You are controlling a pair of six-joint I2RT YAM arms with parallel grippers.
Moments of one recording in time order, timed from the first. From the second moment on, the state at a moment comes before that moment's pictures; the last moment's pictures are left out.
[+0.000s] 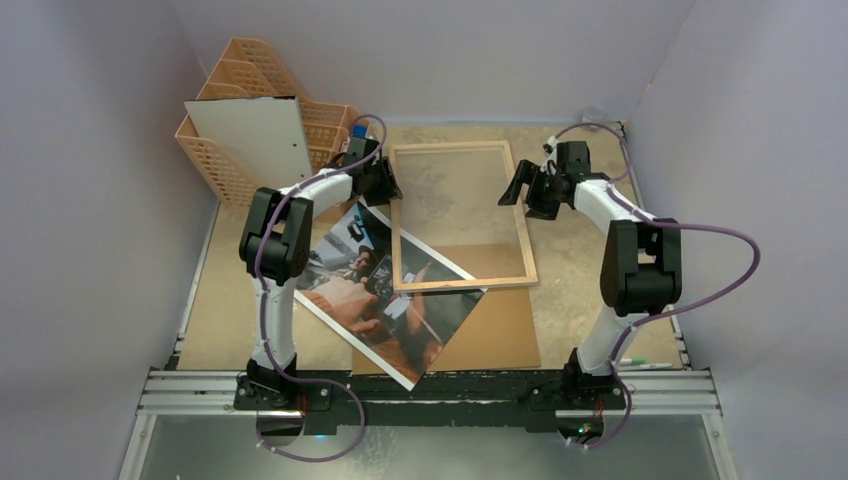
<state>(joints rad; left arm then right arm) -0.31 2.16 1.55 -0.25 0.13 -0.62 0.04 1.82 1.25 -0.39 -0.43 0.41</state>
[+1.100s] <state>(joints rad) -0.30 2.21 1.55 -0.12 0.42 -0.70 0.01 1.88 1.23 -0.43 -0.25 0.41</state>
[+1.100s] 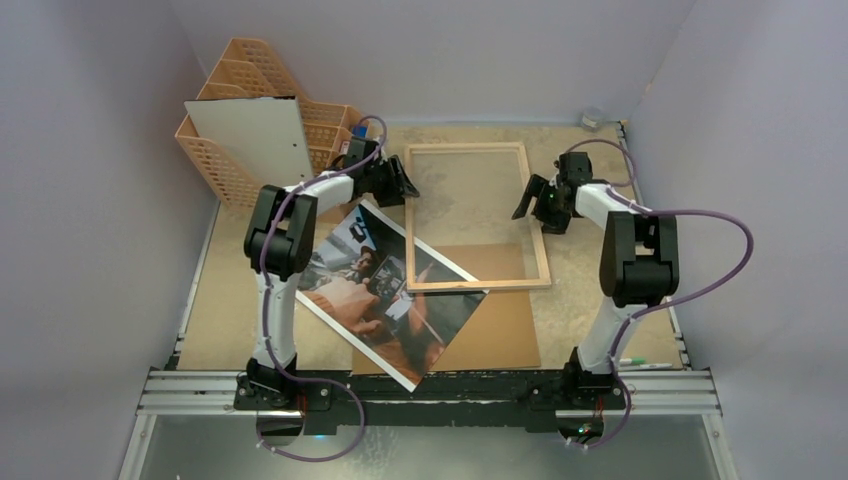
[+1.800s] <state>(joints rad) -0.43 2.19 1.61 -0.26 0.29 -0.62 -0.10 1.71 1.13 -0.43 0.07 0.59</state>
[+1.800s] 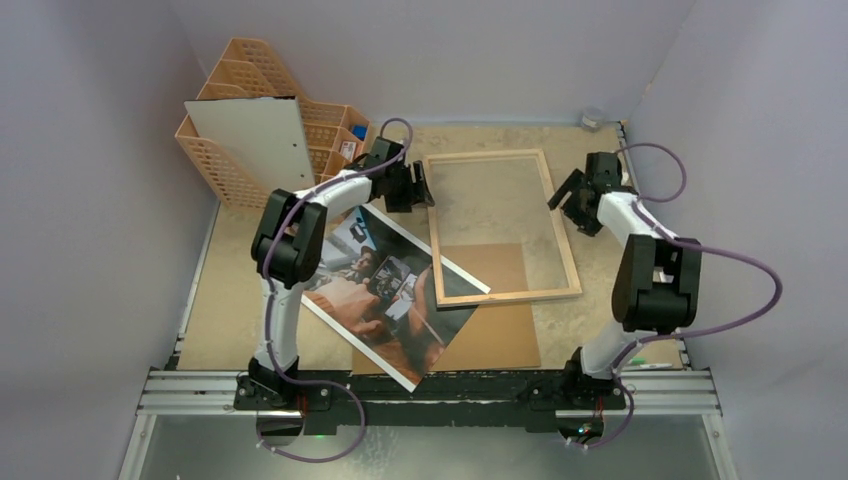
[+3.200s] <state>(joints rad) -0.11 1.71 0.99 -0.26 0.07 -0.39 0.69 1.99 1.49 -0.40 -0.39 0.07</state>
